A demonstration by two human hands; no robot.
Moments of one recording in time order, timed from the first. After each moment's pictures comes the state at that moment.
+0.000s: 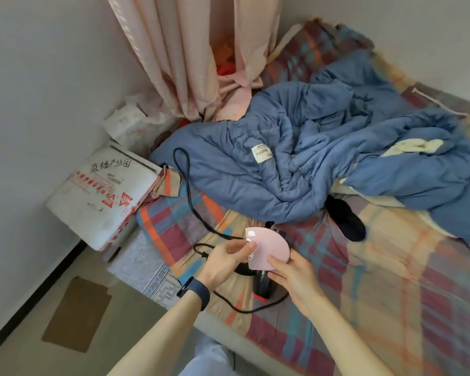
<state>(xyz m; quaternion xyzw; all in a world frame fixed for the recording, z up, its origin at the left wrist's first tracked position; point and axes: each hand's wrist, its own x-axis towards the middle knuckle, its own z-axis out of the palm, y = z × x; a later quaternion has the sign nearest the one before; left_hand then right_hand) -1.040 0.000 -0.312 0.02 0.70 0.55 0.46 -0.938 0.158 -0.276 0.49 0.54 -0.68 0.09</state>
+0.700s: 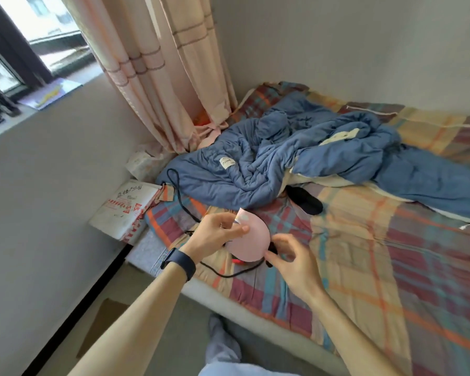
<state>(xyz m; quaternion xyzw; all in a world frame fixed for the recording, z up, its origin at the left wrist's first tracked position) -0.825 0.021 -0.123 0.22 0.79 0.49 0.30 -0.659 0.174 -0.154 0.25 0.77 -0.58 -0.10</state>
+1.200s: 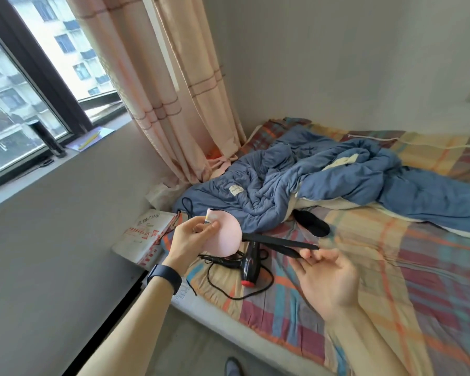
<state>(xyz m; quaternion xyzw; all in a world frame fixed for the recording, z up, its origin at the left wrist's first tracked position) -0.797 -0.017 -0.058 0.09 0.79 0.59 0.15 -0.605 0.186 -0.078 0.19 0.18 -0.95 -0.19</state>
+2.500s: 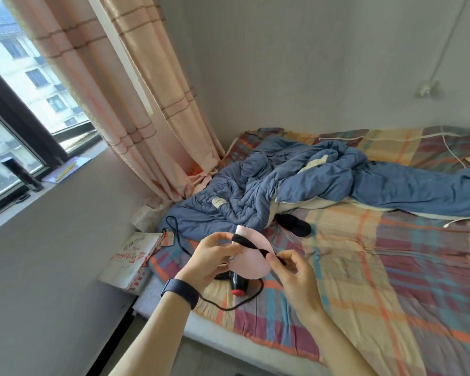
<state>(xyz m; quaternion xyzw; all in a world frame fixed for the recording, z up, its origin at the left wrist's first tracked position) -0.735 0.047 -0.037 0.09 0.71 0.59 0.38 -0.592 0.179 -0.118 0.27 0.65 -0.66 -0.27</state>
